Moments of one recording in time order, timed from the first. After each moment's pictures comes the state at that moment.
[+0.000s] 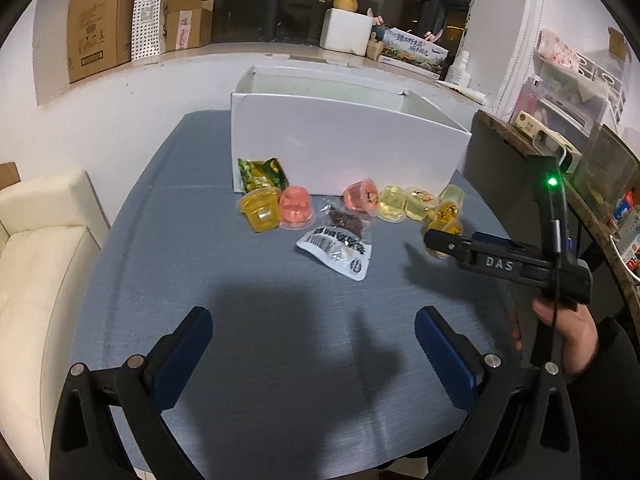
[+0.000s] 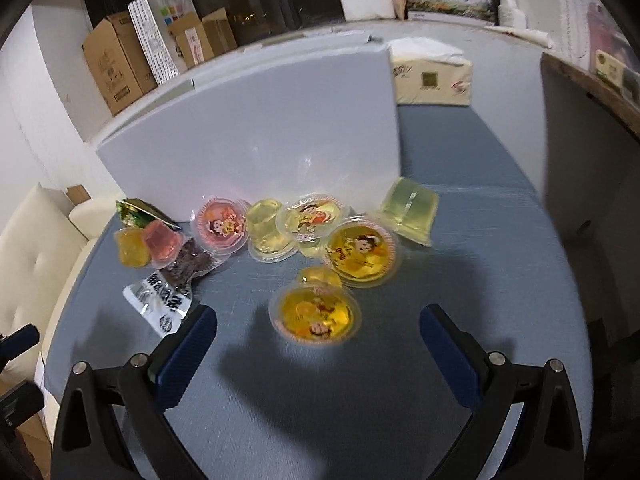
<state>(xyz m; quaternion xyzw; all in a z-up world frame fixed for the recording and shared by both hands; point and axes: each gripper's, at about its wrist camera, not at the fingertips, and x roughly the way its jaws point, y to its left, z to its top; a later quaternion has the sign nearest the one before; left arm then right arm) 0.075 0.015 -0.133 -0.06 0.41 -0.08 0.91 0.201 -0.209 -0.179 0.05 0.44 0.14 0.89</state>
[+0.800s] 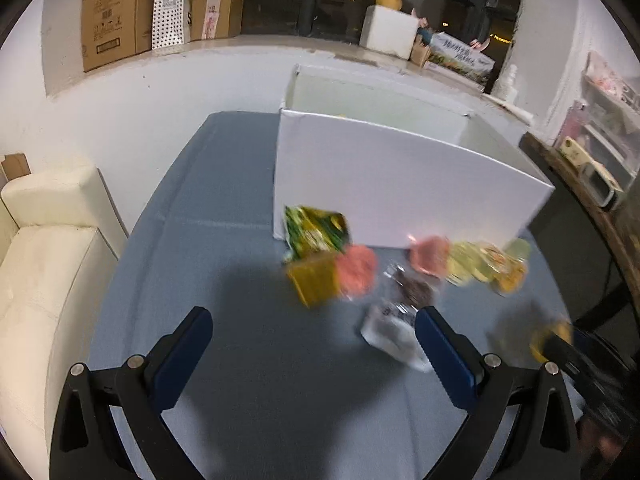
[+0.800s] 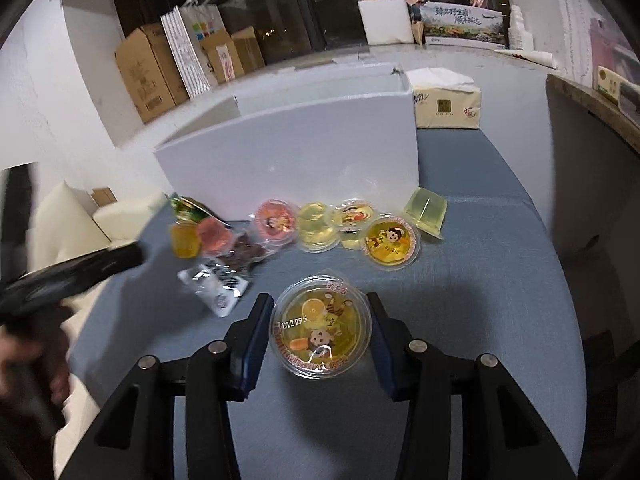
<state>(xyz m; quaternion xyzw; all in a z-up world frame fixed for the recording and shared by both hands) 0.176 0.042 -0.143 -0.07 0.42 -0.03 0.91 0.135 -0.209 -0.141 0.06 0.39 0.17 0.90</state>
